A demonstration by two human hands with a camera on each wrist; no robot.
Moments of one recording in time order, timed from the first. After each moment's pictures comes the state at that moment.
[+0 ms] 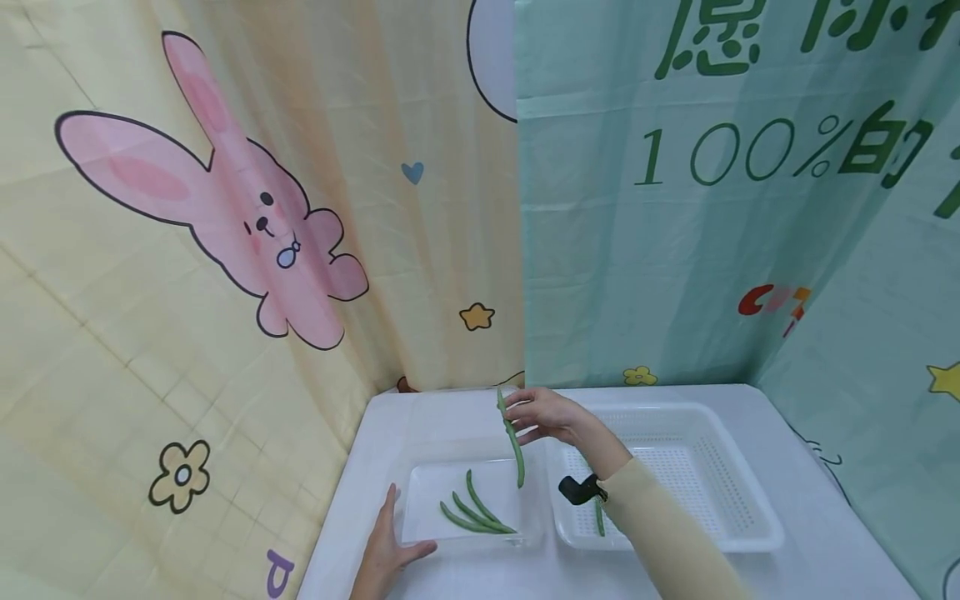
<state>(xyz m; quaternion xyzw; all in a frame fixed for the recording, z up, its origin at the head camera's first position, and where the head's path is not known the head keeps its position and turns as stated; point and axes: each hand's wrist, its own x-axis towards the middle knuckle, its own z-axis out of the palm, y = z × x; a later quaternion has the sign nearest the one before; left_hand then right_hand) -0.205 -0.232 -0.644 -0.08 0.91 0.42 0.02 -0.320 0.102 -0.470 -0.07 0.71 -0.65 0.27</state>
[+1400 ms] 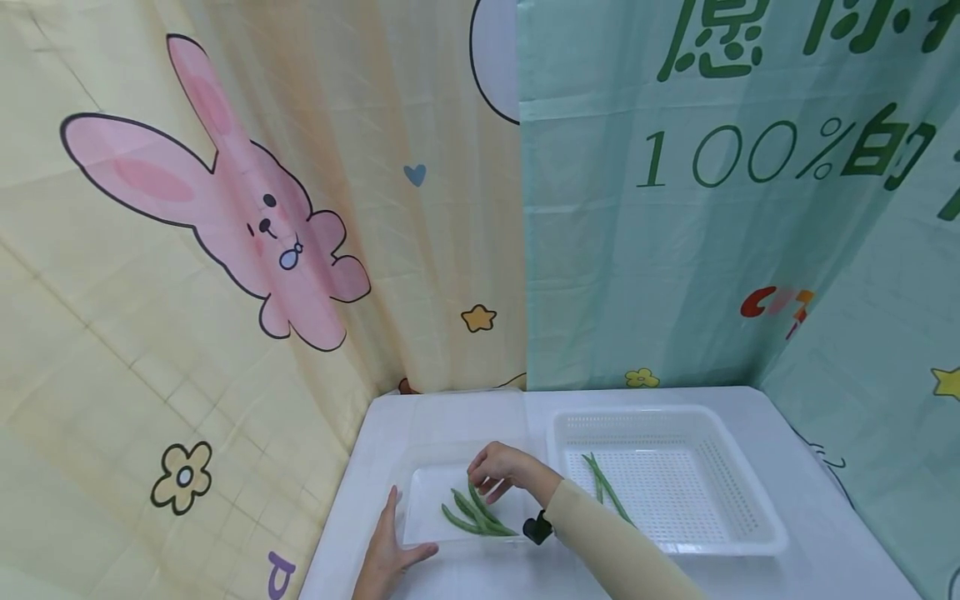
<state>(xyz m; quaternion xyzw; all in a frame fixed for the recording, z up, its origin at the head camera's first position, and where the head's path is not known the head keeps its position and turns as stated) -0.205 -0.235 -0.647 -0.06 0.90 0.42 0.01 -0.303 0.018 -0.555 -0.04 0.79 -0.53 0.31</state>
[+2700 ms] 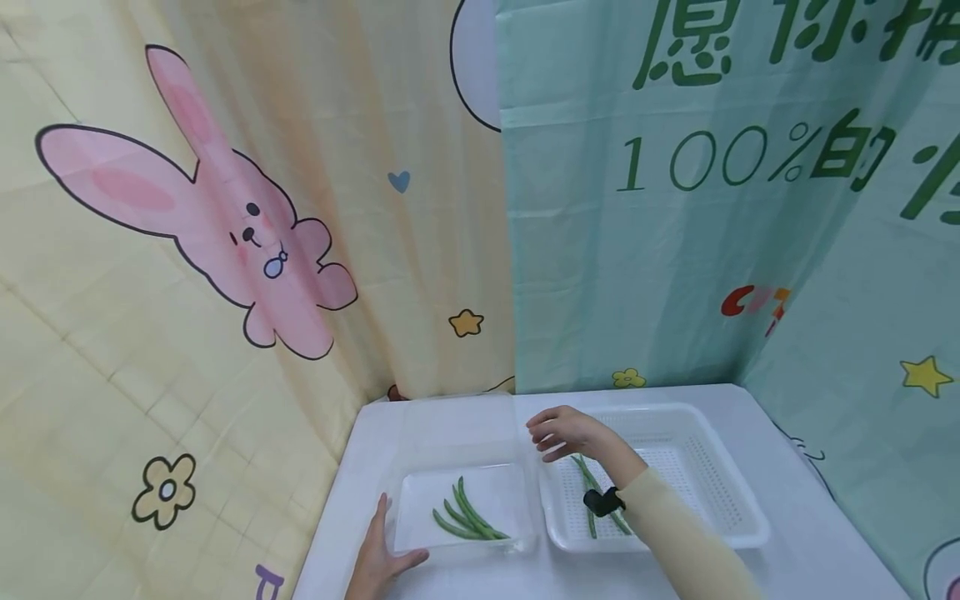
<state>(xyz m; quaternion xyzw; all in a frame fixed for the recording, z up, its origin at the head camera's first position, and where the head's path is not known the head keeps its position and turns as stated) -0.202 -0.232 -0.645 -0.06 0.91 0.41 0.01 -0.317 0.154 -0.512 0.00 0.75 -0.61 0.25</state>
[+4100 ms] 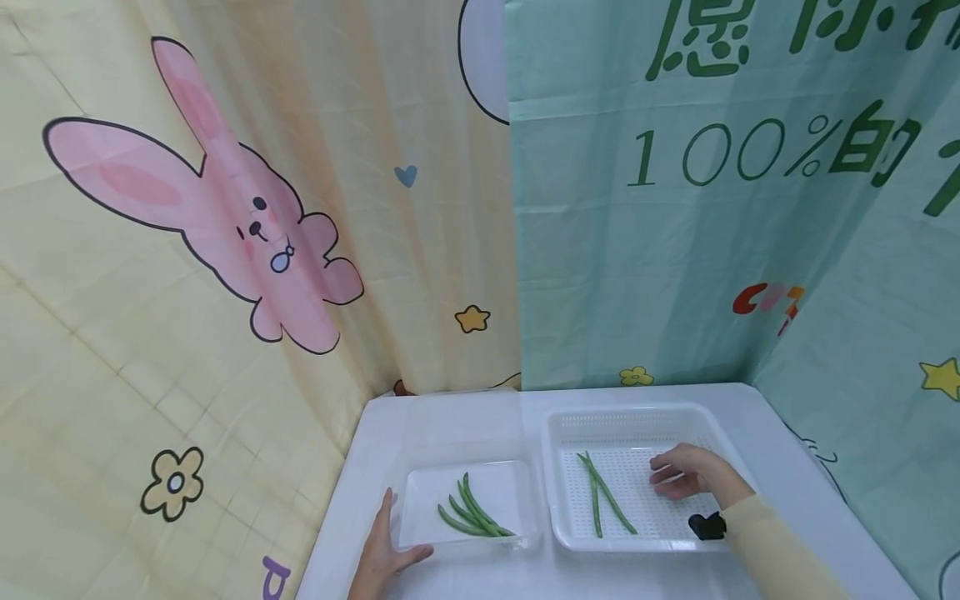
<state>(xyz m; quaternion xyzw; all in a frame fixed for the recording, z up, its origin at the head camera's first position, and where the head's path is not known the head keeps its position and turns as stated) -0.205 -0.234 -0.645 -0.08 0.90 0.42 0.02 -0.283 0.324 -0.587 0.21 0.80 -0.50 0.24</state>
